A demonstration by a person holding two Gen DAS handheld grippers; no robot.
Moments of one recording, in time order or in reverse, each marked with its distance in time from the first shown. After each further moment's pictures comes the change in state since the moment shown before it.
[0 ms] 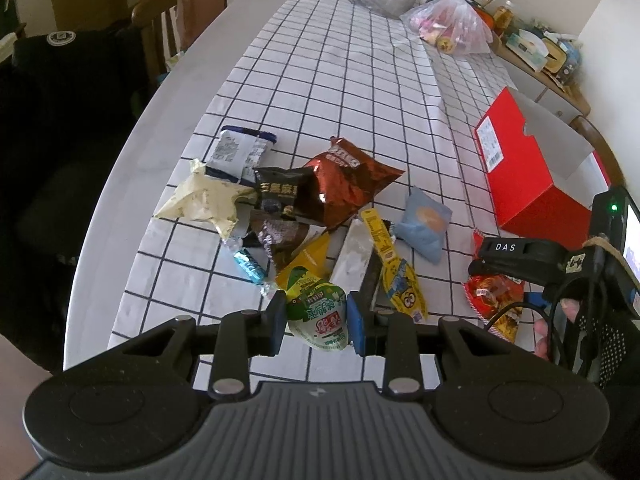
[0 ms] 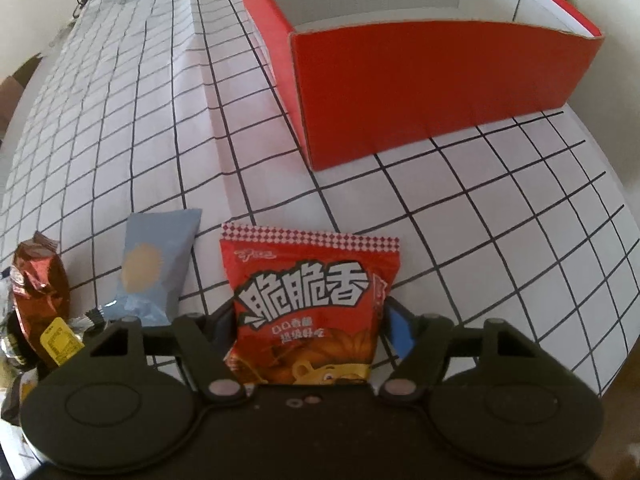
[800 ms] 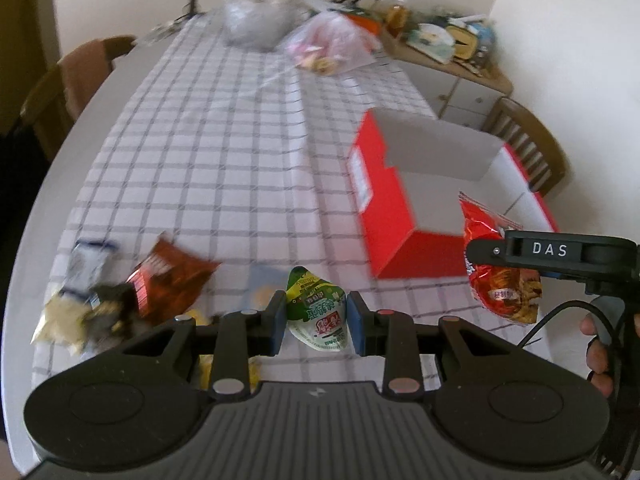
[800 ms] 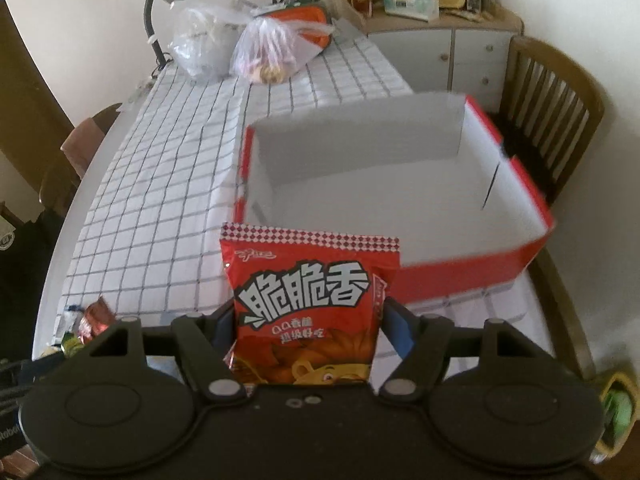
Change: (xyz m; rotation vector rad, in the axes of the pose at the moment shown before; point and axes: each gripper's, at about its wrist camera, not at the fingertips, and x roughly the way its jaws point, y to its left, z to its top) left arm 0.008 -0.156 0.059 0.217 -0.081 -0.121; right arm -0.102 -0.094 0.103 -0.197 -0.186 0.189
